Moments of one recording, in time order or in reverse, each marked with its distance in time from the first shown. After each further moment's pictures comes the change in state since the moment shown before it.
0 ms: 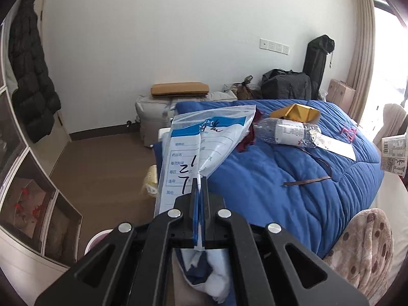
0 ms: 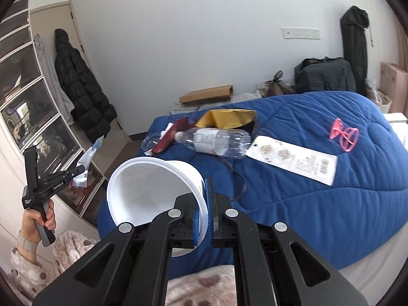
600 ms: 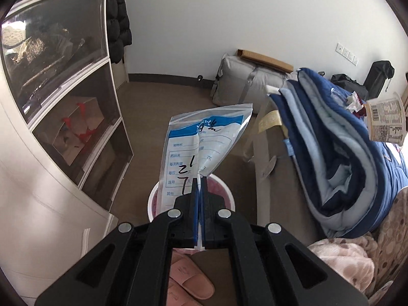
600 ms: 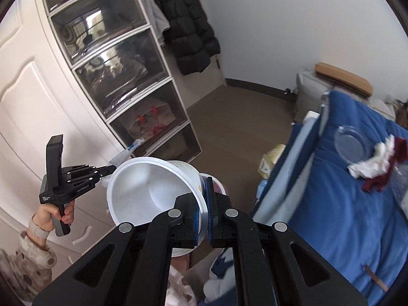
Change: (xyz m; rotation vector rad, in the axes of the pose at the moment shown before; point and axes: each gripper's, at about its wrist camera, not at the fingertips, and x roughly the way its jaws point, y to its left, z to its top) left arm -0.022 0.237 -0.132 -0.256 0.169 0.174; right arm 0.242 0.316 0.003 -0.408 0.329 0.428
